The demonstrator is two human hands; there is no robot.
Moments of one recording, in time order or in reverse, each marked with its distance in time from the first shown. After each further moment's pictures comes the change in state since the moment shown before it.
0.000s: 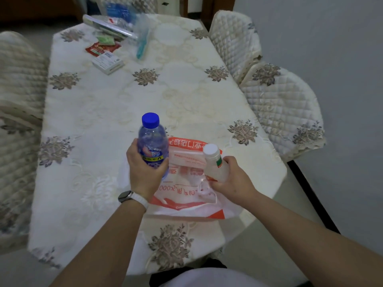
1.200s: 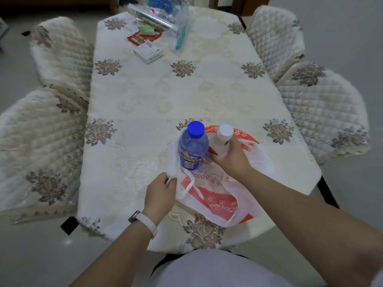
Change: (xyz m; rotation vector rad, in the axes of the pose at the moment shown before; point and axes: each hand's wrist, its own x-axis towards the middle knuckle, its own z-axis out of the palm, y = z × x) left_hand -0.055 -0.028 -0.097 0.260 -0.313 -0.411; right_hand 0.053 -0.066 0.087 0.144 0.105 -0.238
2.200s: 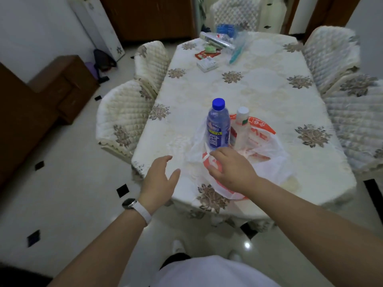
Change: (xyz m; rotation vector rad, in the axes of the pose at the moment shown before) left_hand -0.182 0.002 -0.030 0.159 0.311 0.083; right_hand -0.149 -0.033 -0.027 -0.515 -0.322 -0.718
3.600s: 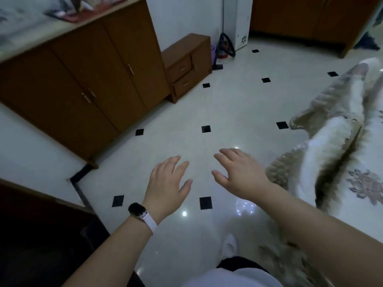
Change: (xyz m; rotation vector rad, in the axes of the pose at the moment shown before) left_hand 0.146 -0.438 -0.396 0.571 0.304 -0.117; right_hand 0.441 -0.444 0.270 -0.095 -0.139 -0.523
